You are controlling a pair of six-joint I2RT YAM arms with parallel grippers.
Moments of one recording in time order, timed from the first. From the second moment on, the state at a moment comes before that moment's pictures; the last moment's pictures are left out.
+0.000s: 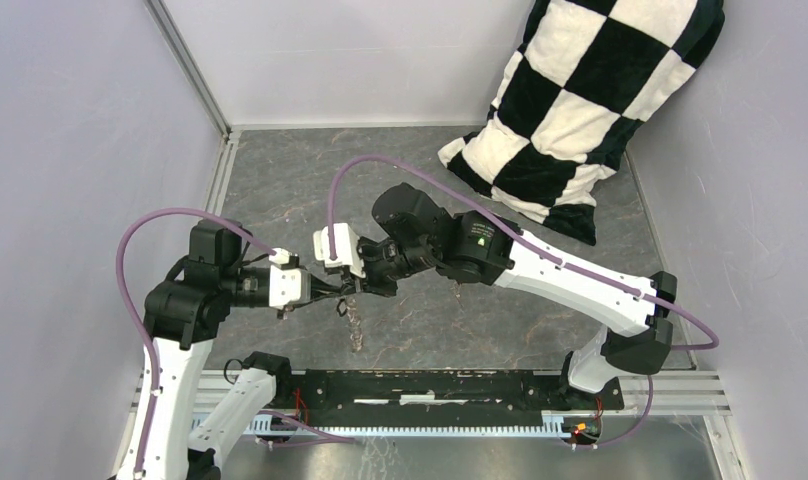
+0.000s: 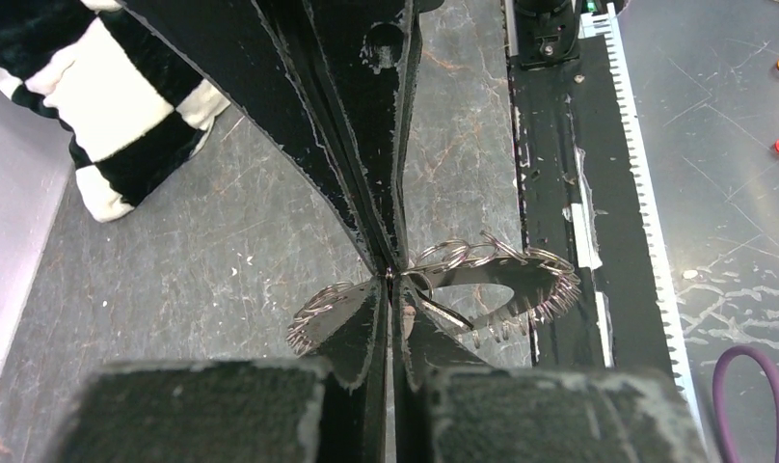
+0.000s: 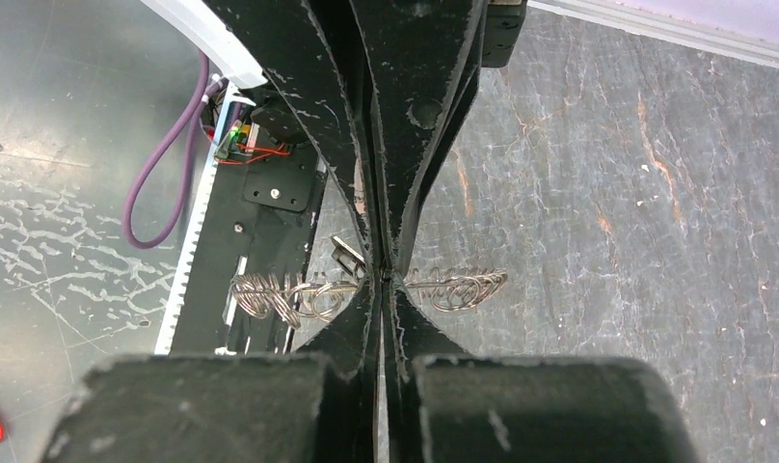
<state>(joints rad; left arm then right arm) -0.20 0.74 1.18 -1.22 1.13 1.05 1.21 1.59 1.78 -0.74 -0.40 -0.39</state>
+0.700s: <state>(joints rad) -0.20 0.73 1.21 -1.12 1.14 0.89 1.18 1.31 1.29 -0.25 -0.43 -0.24</state>
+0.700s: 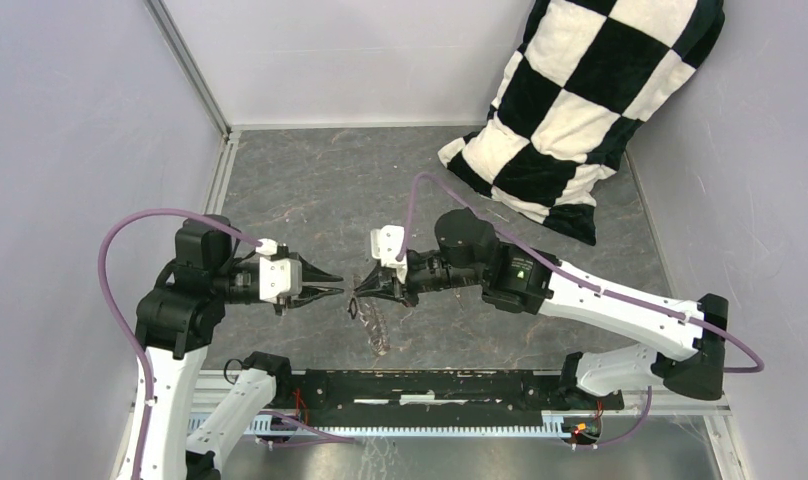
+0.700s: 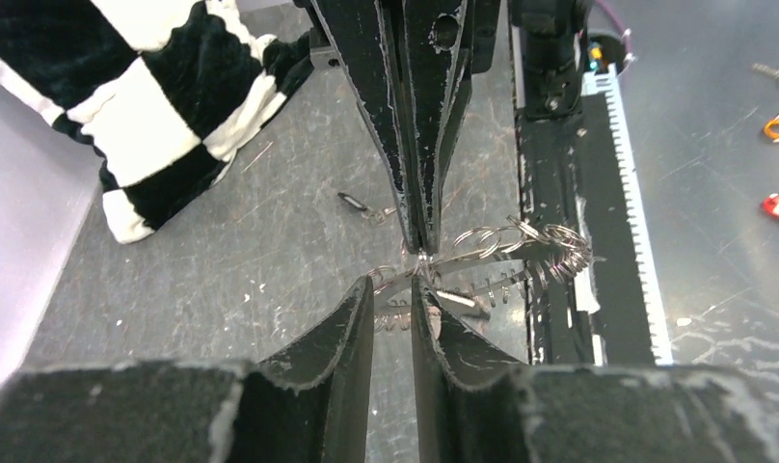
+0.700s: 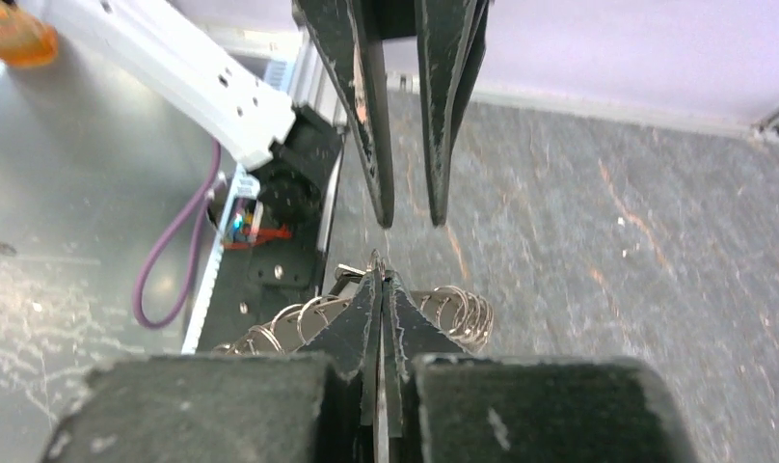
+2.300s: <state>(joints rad) -0.20 0.72 1.23 -1.02 1.29 0.64 1.16 1.16 0.85 0.67 -0.43 0.08</state>
